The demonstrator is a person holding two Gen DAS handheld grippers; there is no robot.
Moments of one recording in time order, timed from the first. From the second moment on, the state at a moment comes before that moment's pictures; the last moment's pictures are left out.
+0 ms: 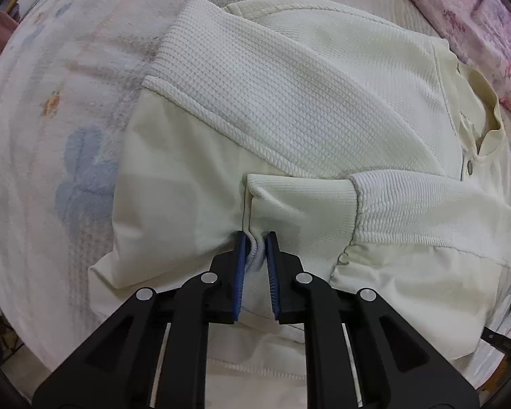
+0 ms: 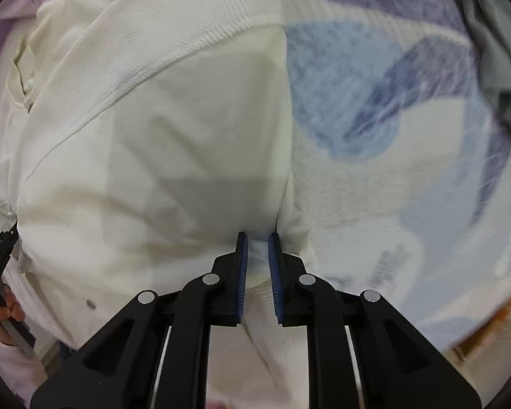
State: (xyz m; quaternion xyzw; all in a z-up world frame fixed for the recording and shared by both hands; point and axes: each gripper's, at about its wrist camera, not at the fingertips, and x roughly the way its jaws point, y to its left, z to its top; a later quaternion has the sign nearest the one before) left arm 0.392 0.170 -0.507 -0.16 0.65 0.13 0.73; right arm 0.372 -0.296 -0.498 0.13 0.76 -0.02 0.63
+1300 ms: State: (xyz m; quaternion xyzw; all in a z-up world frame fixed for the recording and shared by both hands) left arm 0.411 0.178 -0.374 -0.14 0.68 0.10 0.71; right arm 0.439 -0.262 -0.333 0.12 0.71 0.00 0.69
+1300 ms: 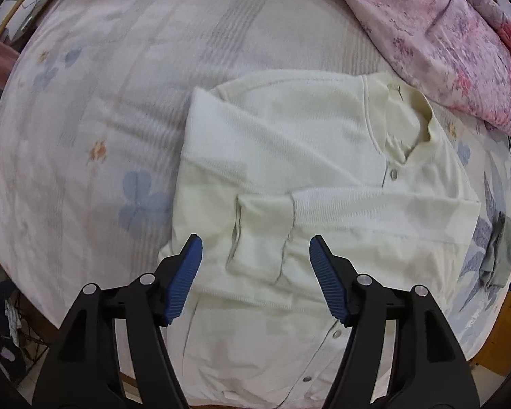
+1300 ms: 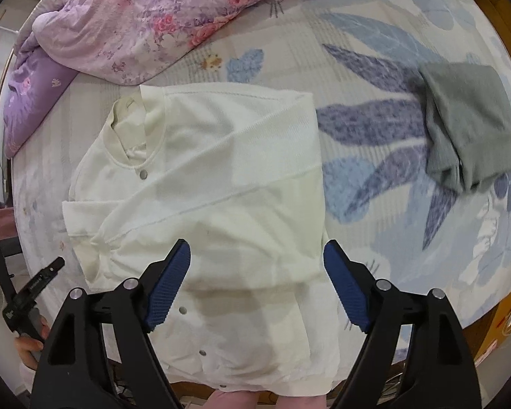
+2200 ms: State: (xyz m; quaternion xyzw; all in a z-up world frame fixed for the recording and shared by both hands) left arm 0.557 0.265 -0.537 -0.16 0.77 0.06 0.61; right arm 0.585 -0.276 -0.463 0.02 0.77 0.01 0.64
